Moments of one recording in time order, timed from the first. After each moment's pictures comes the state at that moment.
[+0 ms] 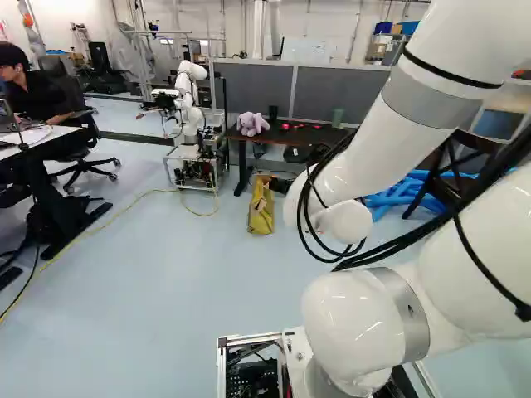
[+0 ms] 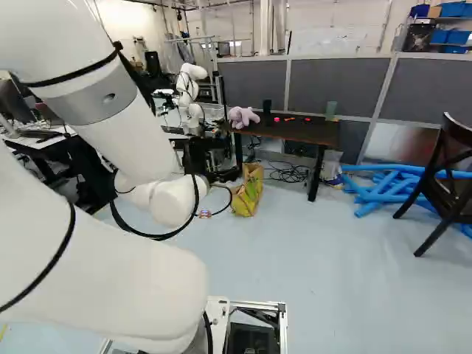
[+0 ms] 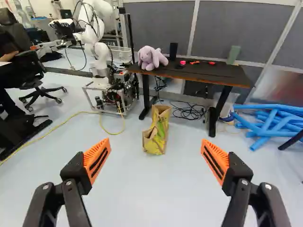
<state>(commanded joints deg) 0.0 16.0 -5.0 0.0 50.0 0.0</state>
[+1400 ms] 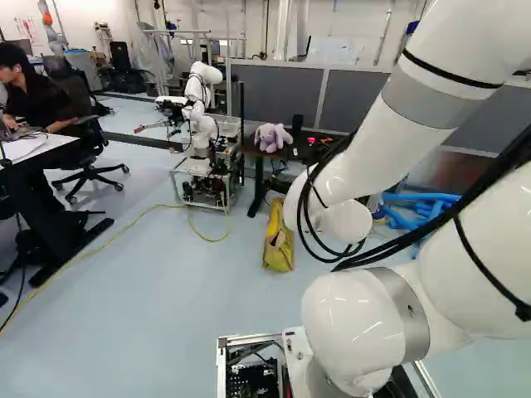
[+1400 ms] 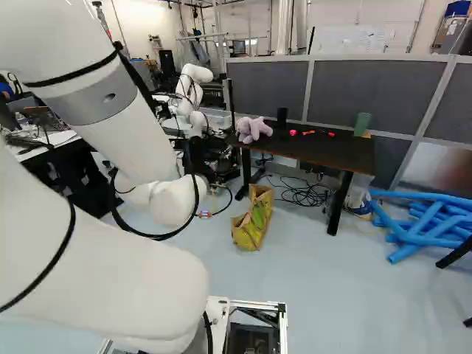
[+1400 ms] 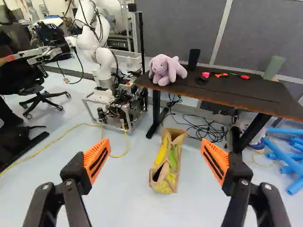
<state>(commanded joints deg) 0.0 16.0 -5.0 0.0 50.0 0.0</state>
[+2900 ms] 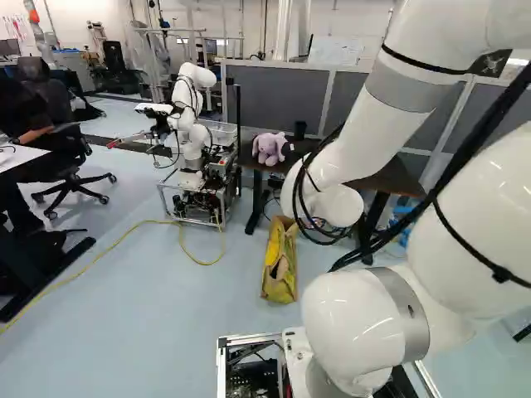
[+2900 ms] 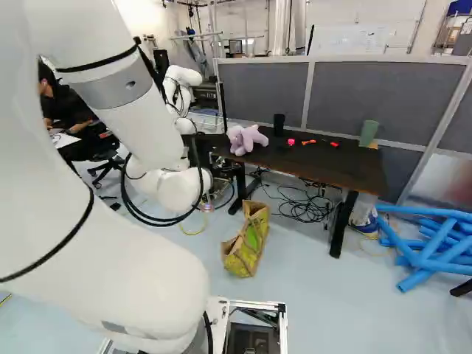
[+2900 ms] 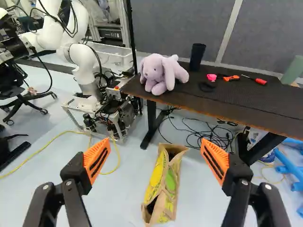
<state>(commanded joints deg) -0.5 9.0 -11.2 0.0 46.1 0.0</state>
